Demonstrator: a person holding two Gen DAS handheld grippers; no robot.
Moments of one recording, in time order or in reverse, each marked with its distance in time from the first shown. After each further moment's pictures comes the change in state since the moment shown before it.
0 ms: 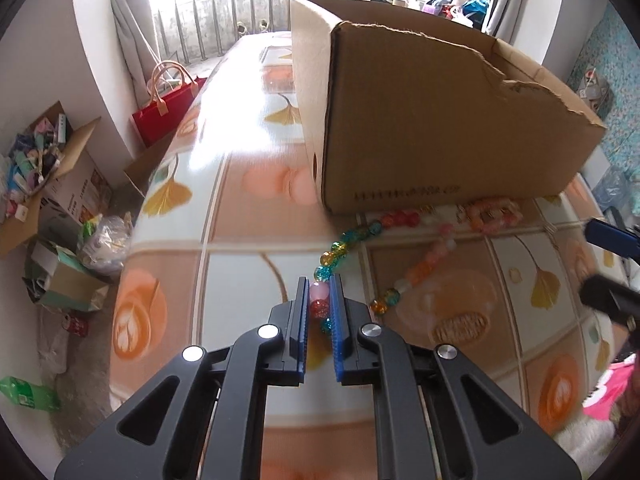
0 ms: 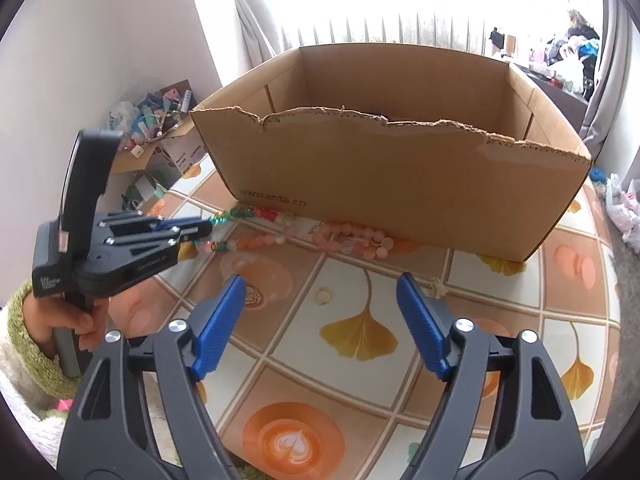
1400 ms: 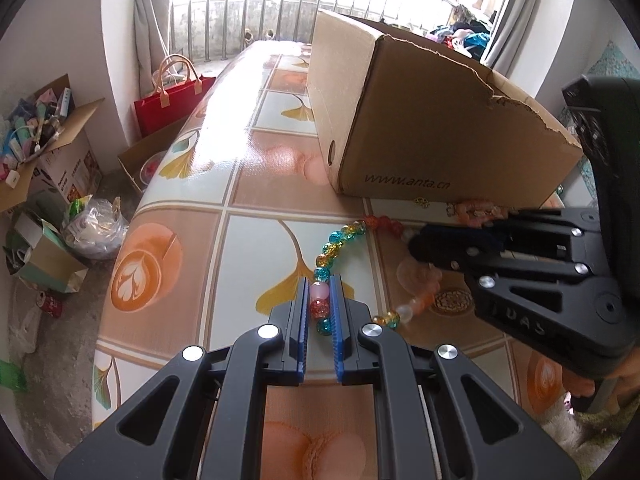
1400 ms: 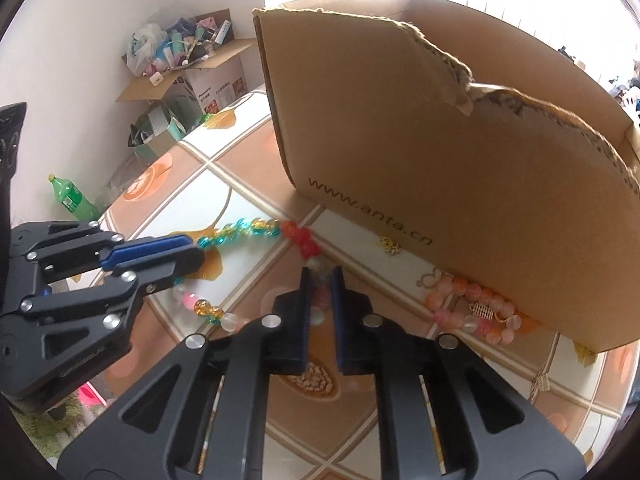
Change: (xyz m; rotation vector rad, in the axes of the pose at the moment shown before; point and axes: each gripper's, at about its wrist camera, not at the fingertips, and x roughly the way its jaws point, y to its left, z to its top) left arm -0.013 0.020 -0.029 -0.100 -0.085 -0.081; right arm 0.102 0.076 0.029 -0.207 0.163 0.019
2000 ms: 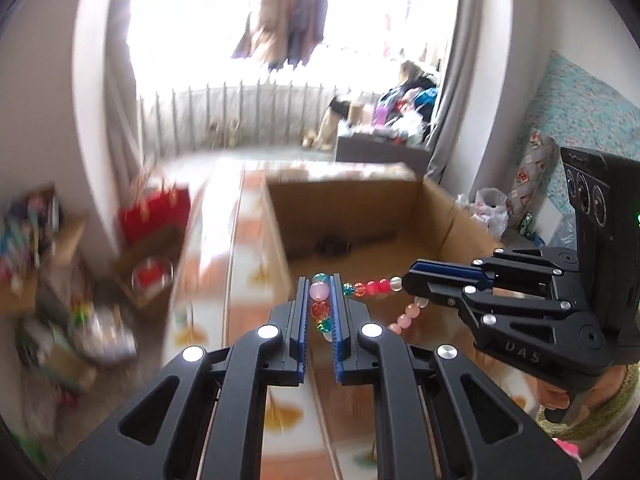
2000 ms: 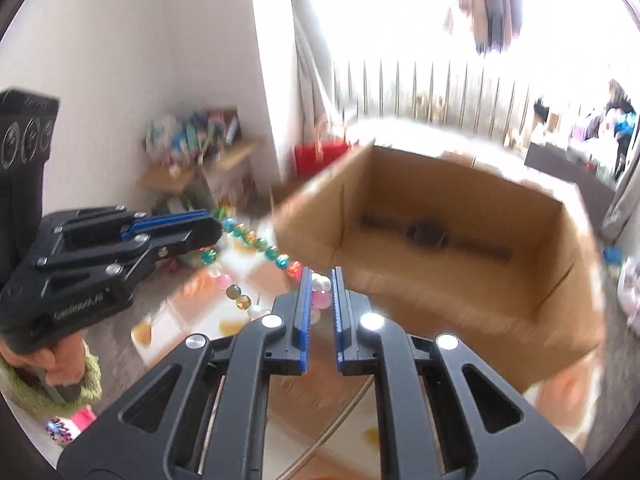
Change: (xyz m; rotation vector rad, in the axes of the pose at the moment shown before) left arm -0.114 -0.049 0.103 0.176 -0.290 -0.077; right arm -0.139 -0.026 0.046 -0.010 -0.369 -0.017
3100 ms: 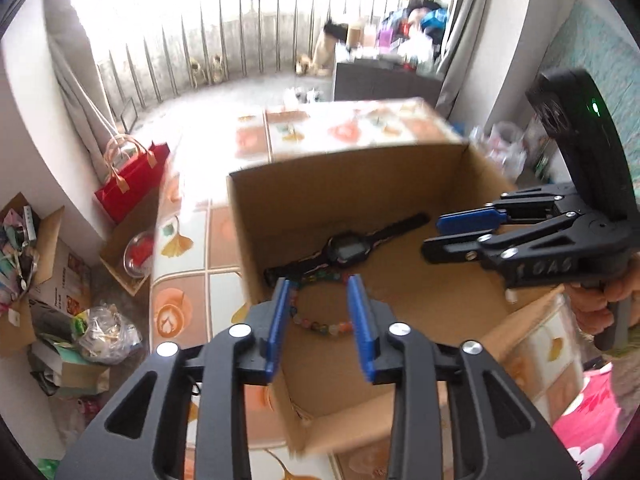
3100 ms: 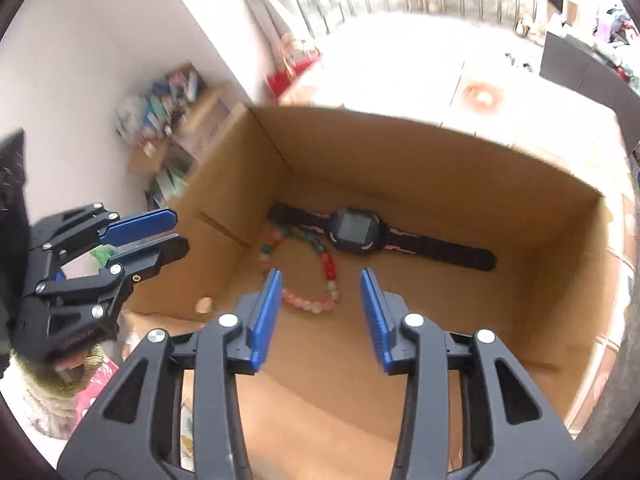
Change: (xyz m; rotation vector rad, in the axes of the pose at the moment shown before) left arm 0.134 0.014 0.064 0.032 0.304 0.010; right arm 0.096 -0.149 0.052 0.231 0.386 0.154
